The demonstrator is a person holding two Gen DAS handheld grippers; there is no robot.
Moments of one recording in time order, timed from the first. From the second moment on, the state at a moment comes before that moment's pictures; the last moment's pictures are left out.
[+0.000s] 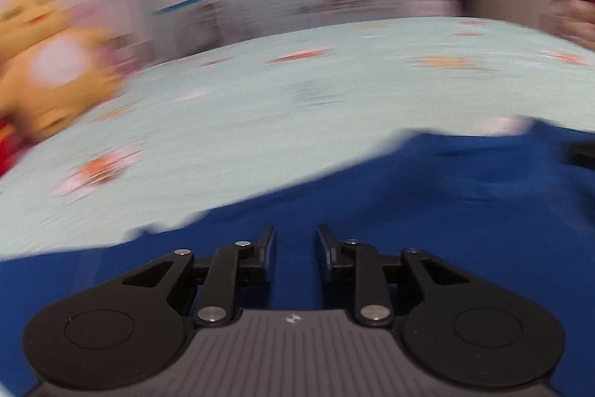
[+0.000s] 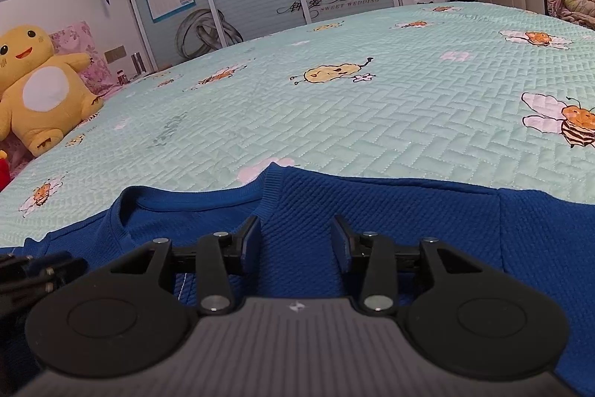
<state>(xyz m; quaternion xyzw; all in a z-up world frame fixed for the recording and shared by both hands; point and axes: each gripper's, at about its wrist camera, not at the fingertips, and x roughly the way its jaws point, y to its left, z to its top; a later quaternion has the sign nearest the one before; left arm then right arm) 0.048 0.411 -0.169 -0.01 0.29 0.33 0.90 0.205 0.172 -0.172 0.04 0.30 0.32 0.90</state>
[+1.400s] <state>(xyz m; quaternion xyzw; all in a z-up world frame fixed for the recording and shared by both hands) 0.041 0.412 -0.174 -0.02 0.28 0.30 0.91 0.102 0.087 -0.152 0.05 0.23 0.38 0.89</state>
